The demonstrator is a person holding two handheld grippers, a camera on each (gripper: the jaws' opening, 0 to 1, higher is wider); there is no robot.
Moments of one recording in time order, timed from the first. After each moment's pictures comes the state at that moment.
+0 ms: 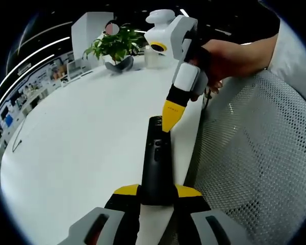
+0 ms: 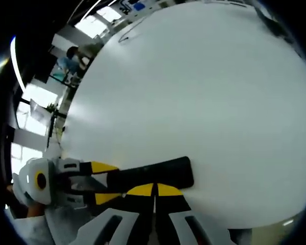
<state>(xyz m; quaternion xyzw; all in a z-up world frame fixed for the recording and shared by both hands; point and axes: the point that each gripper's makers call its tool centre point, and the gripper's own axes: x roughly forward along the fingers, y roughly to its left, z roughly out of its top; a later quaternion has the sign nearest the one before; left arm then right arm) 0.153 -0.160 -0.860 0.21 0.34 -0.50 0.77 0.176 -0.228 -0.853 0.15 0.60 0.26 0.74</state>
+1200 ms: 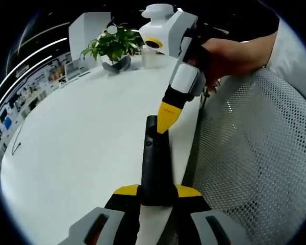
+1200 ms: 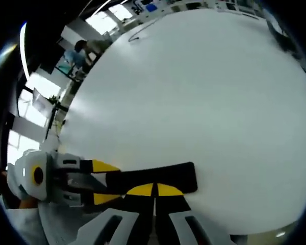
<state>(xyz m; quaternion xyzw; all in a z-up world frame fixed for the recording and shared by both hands) 0.150 -0.162 -0.860 0.22 0.34 -0.50 0.76 0.179 -0.225 -0.849 0.12 0.57 0.27 0.76</state>
